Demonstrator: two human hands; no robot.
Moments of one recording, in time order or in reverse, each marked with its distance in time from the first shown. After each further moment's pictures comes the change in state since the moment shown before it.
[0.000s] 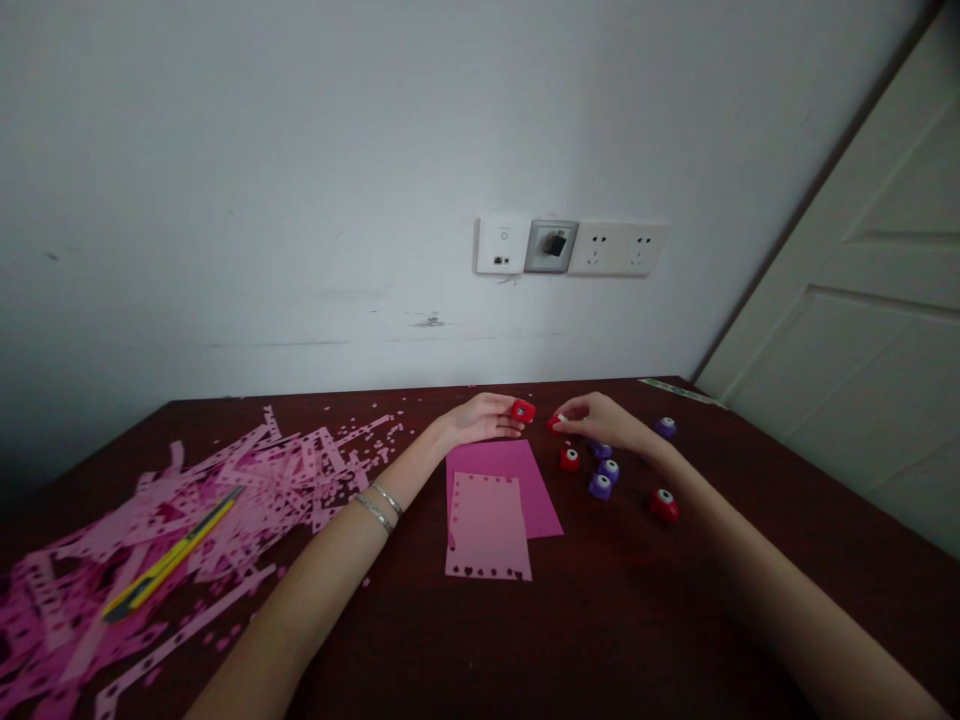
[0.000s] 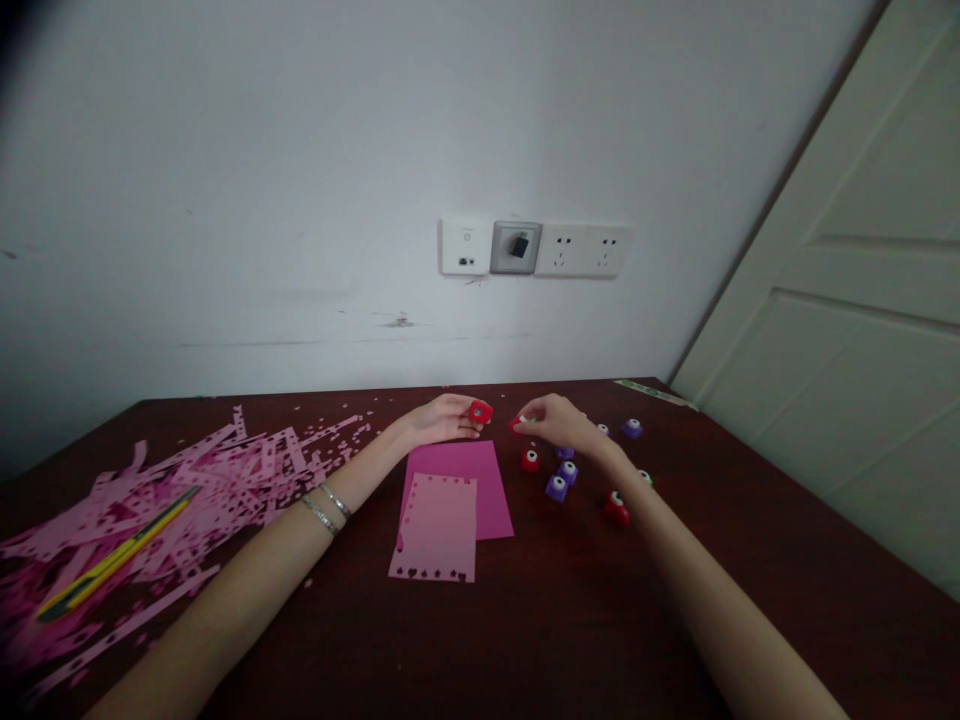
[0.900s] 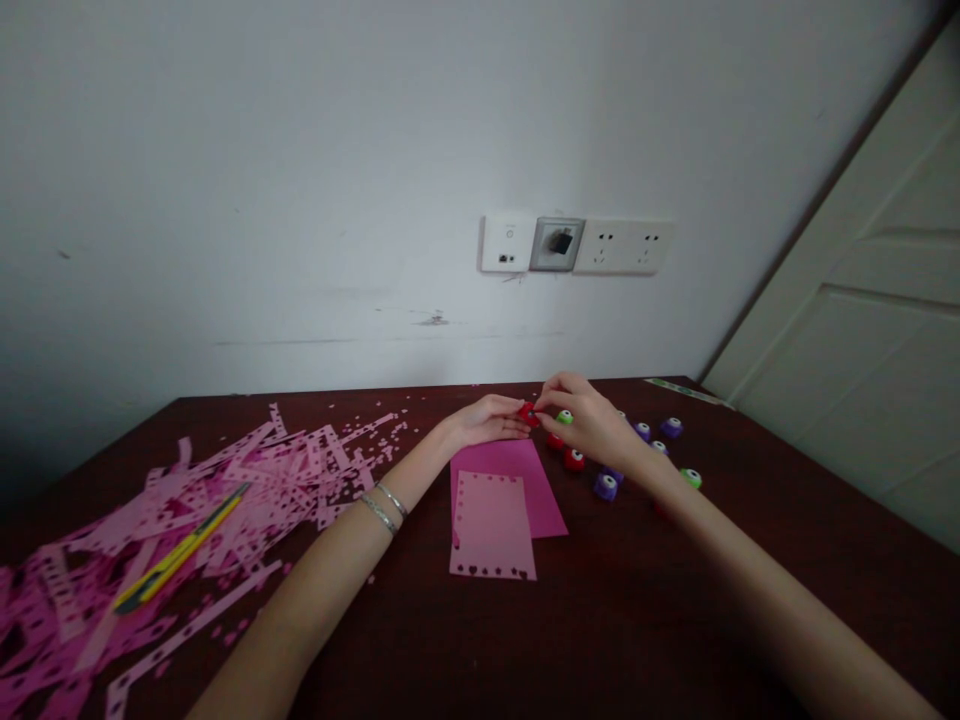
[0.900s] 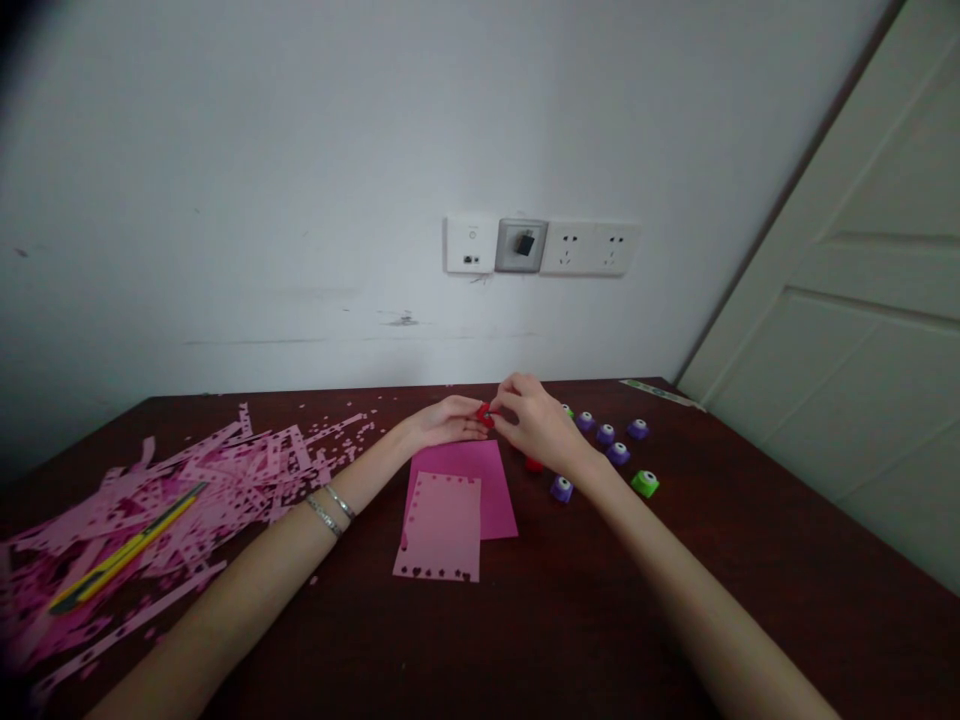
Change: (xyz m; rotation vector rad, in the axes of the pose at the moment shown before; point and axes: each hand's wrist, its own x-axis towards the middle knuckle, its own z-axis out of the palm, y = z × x) left_hand 0.002 -0.004 0.002 -0.038 0.021 -0.046; right_hand -0.018 -0.059 0.018 -0.360 0.373 -0.508
